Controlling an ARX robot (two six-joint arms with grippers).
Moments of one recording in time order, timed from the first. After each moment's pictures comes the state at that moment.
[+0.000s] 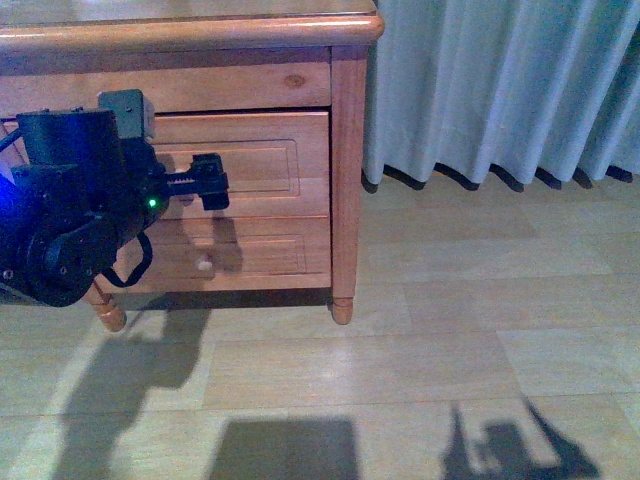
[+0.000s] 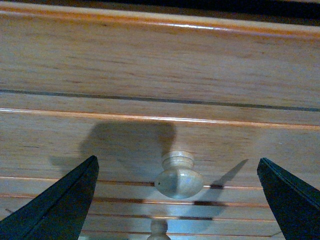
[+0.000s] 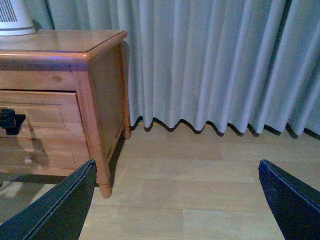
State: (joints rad) left arm -0.14 2.46 1.30 0.92 -0.06 -0.08; right arm 0.00 0.00 0.01 0.00 0.00 0.00
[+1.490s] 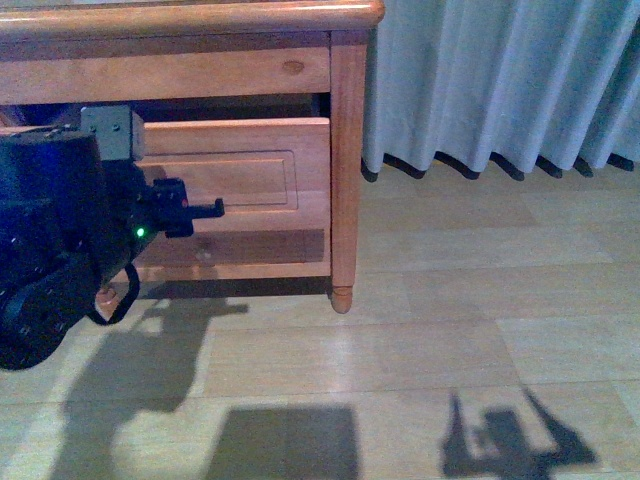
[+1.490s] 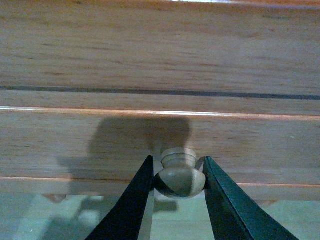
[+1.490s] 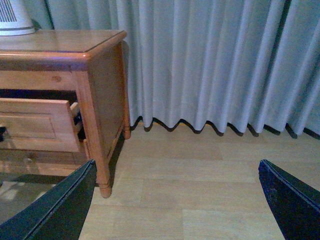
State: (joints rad) left arm -0.17 2.35 0.95 1.11 -0.10 -0.05; right arm 0.00 0.00 0.01 0.00 0.00 0.00
